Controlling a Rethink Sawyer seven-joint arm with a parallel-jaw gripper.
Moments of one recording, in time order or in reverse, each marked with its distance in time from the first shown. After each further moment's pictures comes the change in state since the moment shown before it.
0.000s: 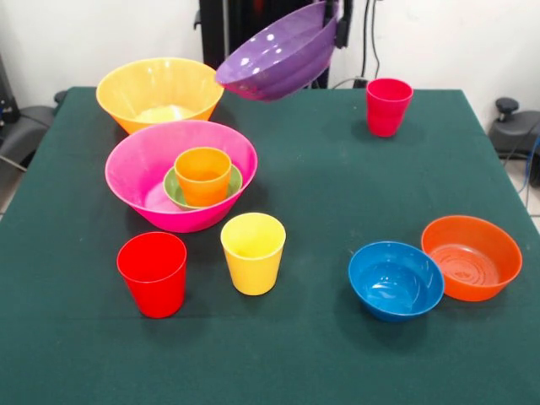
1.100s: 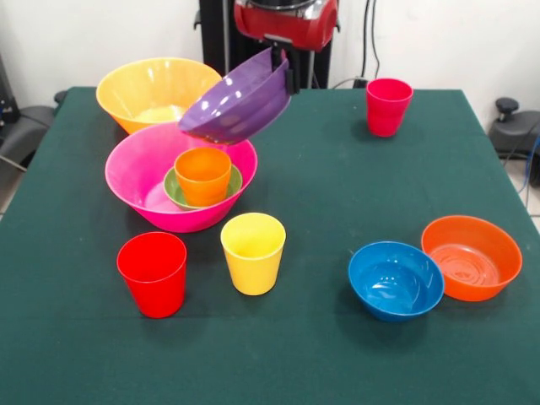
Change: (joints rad) arm -0.190 0.128 0.117 -0.064 -0.001 -0.008 0.000
